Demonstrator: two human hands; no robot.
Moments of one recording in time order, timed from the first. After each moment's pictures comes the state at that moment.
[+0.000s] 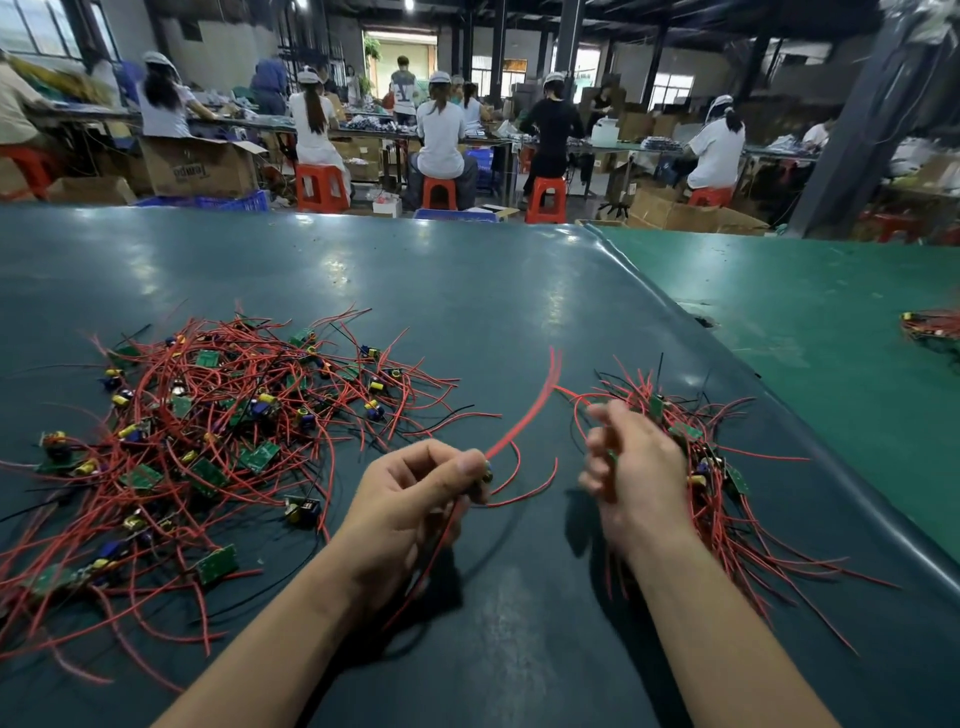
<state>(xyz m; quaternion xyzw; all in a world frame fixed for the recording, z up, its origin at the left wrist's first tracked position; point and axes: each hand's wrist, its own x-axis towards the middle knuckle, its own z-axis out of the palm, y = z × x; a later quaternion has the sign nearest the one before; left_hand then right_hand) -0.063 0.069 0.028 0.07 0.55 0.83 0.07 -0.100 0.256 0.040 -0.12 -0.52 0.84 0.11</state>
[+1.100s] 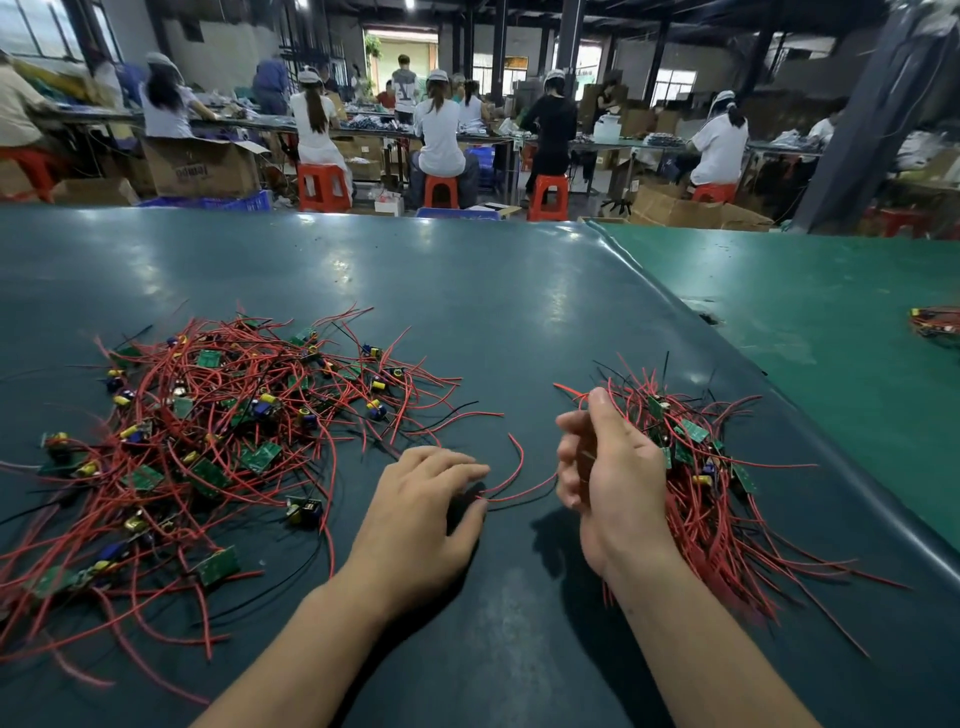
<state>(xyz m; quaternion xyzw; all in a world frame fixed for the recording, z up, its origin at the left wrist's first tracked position) -0.075 0.067 -0.001 0.18 0.93 0.28 -0.18 -0.090 0.233 0.037 -0.09 -0.53 0.83 0.12</state>
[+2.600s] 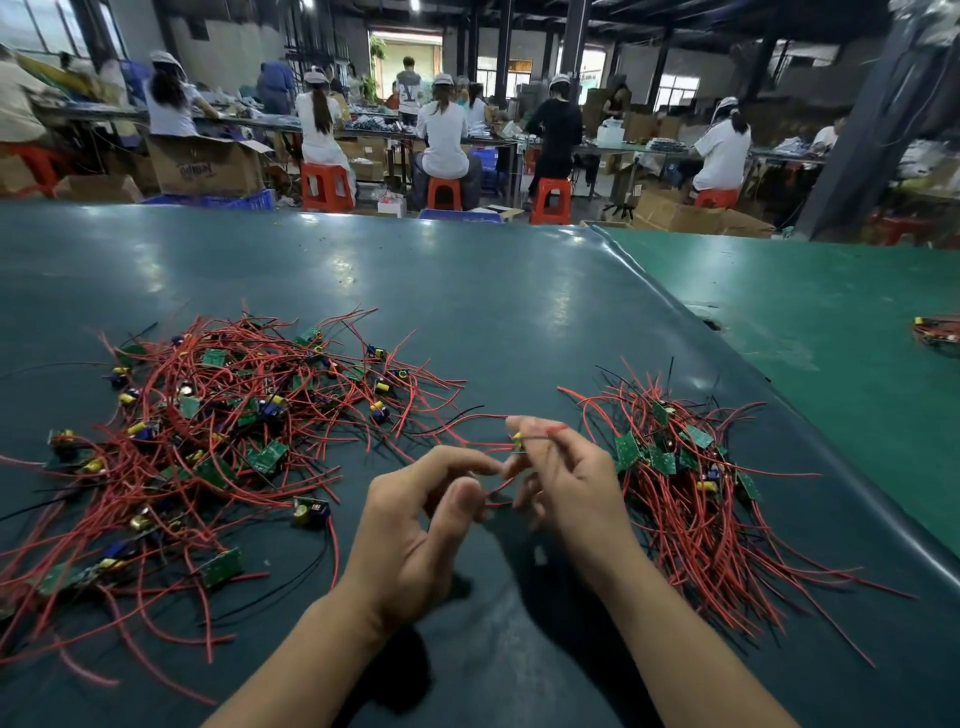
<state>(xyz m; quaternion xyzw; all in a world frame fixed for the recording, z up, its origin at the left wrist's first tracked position) -0.056 0.069 0.017 0.27 0.72 0.58 -0.27 -0.087 0.218 0.022 0.05 -0.68 0.72 0.06</state>
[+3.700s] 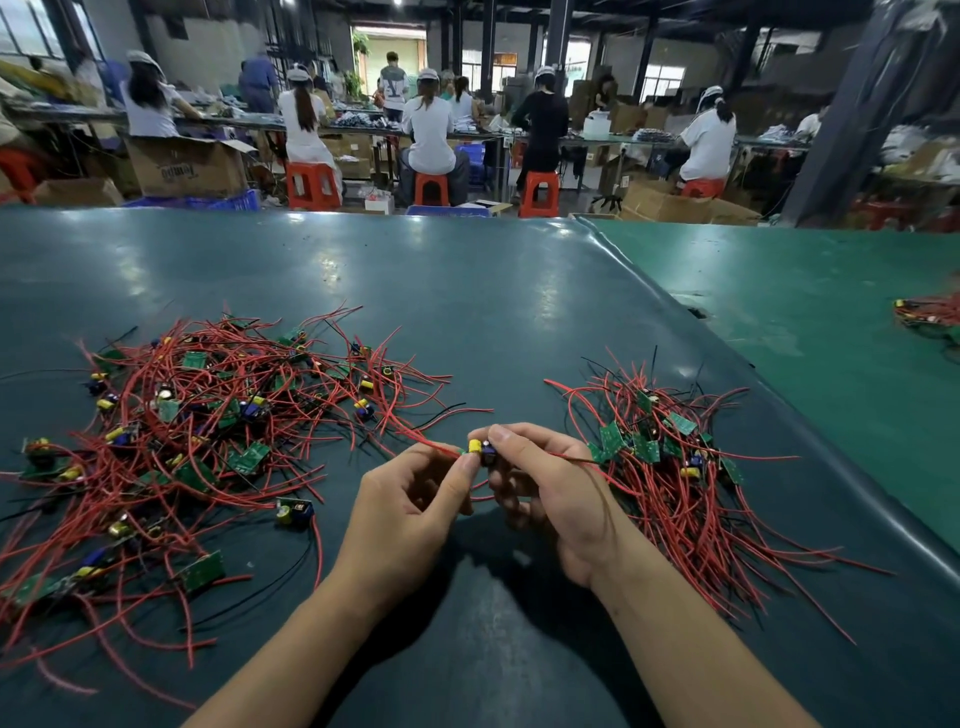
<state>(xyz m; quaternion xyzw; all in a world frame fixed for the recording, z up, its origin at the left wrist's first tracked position) -0.063 0.078 0.015 0.12 0.75 0.63 -0.16 -0.079 0.223 0.035 0.04 -0.63 0.77 -0.09</state>
